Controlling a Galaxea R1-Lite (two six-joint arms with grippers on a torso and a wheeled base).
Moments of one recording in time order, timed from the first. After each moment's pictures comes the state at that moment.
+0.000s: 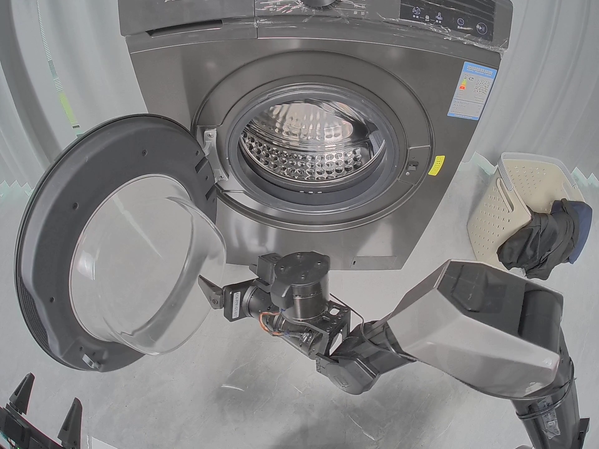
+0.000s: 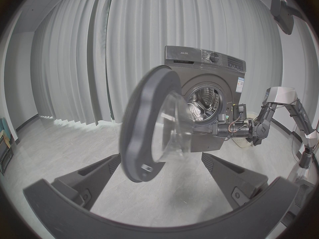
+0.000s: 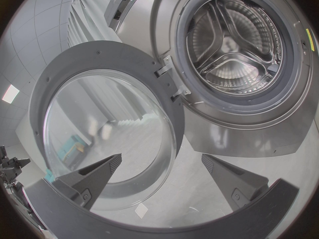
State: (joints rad) left arm 0.00 0.02 -0.02 0.01 -0.01 -0.01; right arm 0.90 2.45 -1.38 -1.01 -0.12 0.31
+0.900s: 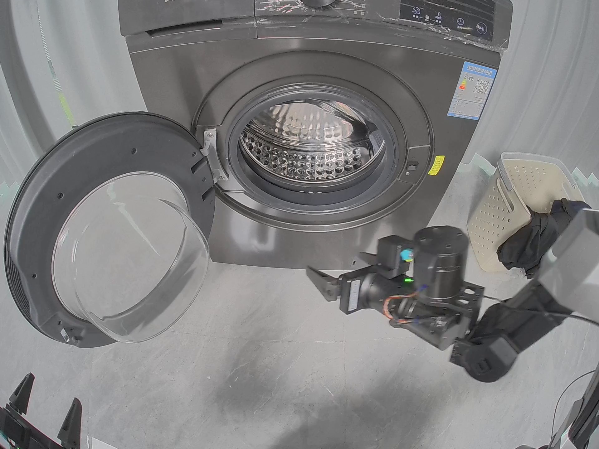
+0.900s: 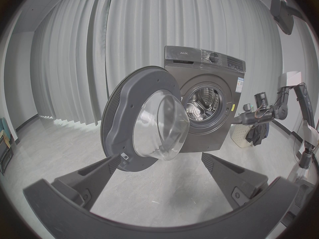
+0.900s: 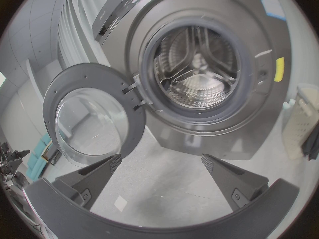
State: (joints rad) left arm 0.00 0.02 -0.02 0.01 -0.01 -0.01; right arm 0.74 2.00 -0.78 -1.05 -0.17 0.21
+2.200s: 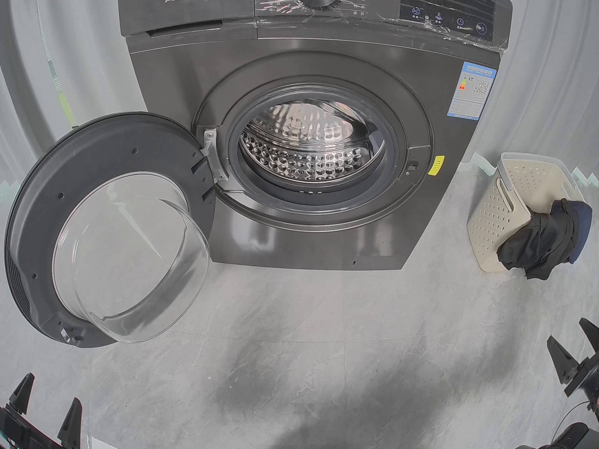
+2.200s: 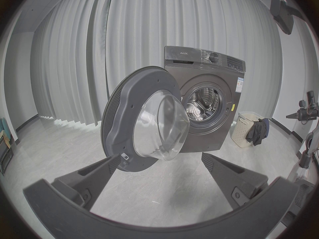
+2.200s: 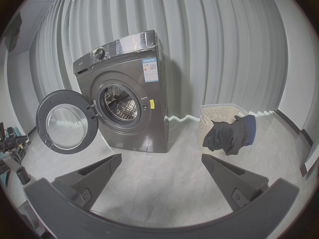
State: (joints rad) left arm 0.00 0.02 -0.02 0.01 -0.01 -0.01; right arm 0.16 0.52 -0.02 -0.42 -0.08 0.06
